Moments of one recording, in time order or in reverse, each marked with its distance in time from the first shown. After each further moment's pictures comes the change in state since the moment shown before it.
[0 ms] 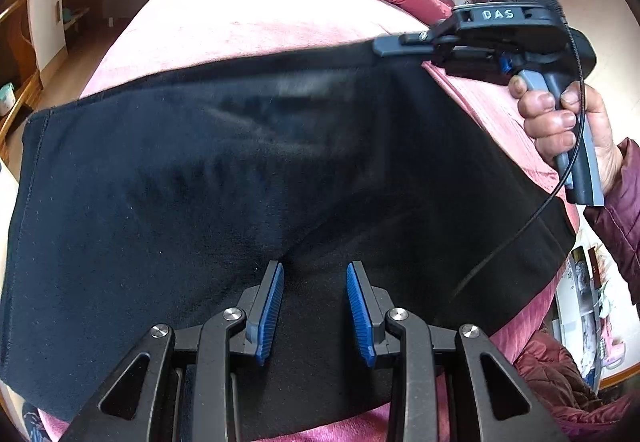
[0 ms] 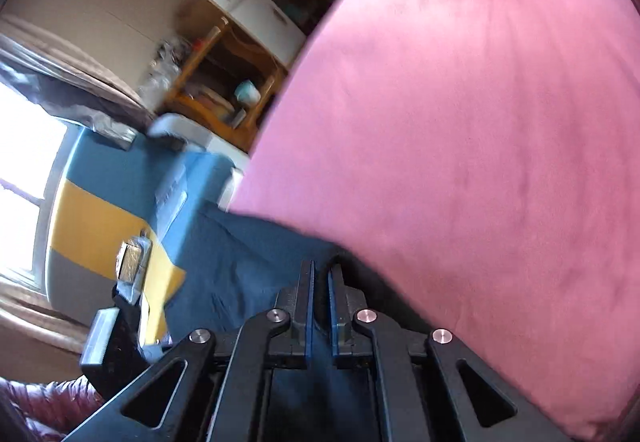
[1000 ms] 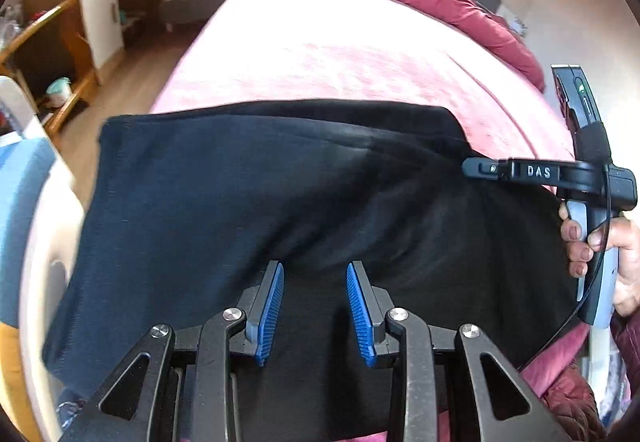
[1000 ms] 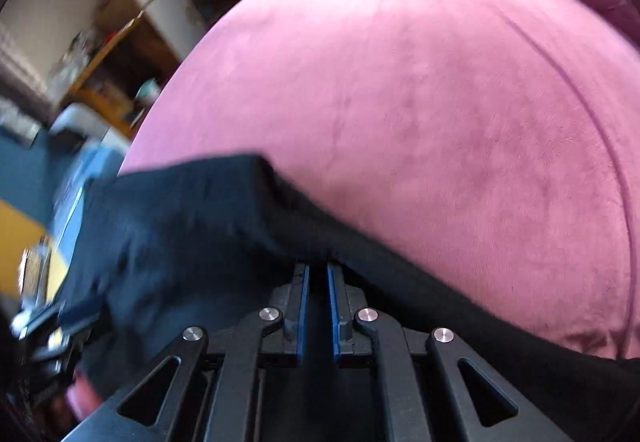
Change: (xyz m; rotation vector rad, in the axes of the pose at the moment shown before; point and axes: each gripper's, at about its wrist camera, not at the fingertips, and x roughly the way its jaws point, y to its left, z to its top) left arm -0.011 0.030 0.015 -0.083 -0.068 0.220; right arm 0.021 0.003 -0.060 0.062 -0.057 -0.390
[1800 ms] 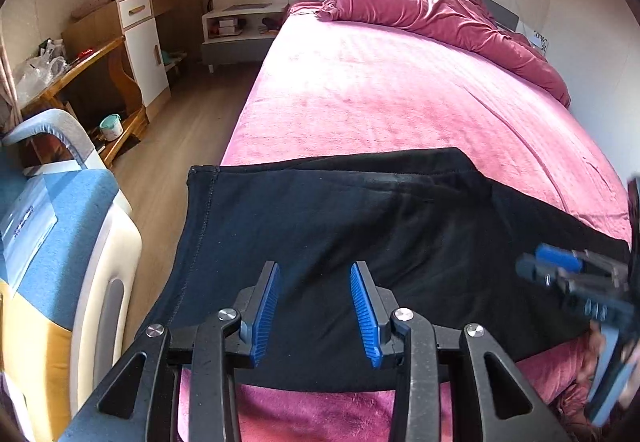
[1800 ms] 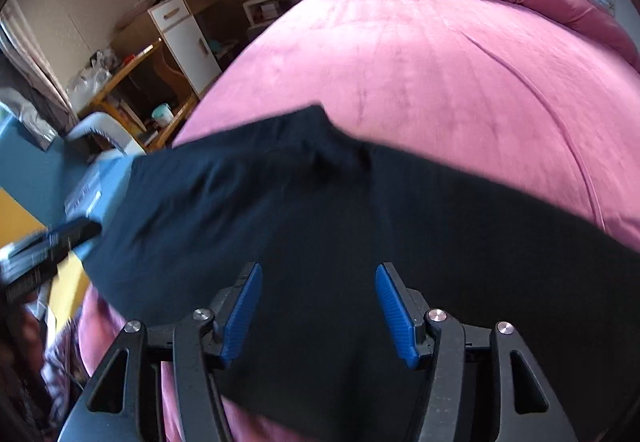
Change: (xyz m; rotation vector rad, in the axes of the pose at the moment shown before) left arm -0.066 -0.011 -0.008 0.025 -0.132 0.166; right arm -0.076 0.034 -0.112 -0.017 -0.122 -0.007
